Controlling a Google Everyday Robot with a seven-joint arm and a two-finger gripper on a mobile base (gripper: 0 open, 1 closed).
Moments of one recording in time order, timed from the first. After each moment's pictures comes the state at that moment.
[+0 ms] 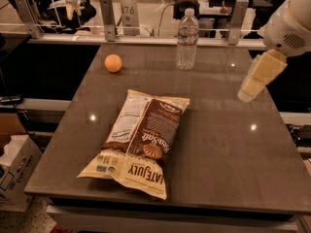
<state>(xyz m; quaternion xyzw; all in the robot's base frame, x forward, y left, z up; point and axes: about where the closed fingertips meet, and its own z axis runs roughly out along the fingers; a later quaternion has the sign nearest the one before) 0.541 -0.216 0.959 -0.54 0.81 -0.02 0.23</state>
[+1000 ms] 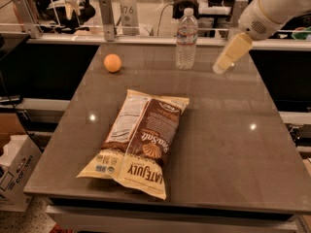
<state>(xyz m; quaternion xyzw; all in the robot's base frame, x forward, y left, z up) 0.658 -0.198 0.943 -0.50 0.81 0.02 0.30</state>
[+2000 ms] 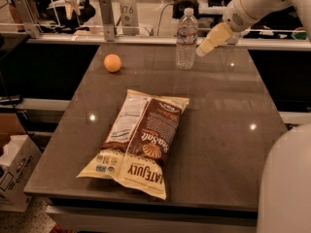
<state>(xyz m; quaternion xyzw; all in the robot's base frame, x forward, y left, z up) 0.752 -0.176 0.934 -0.46 0.81 0.06 0.35</state>
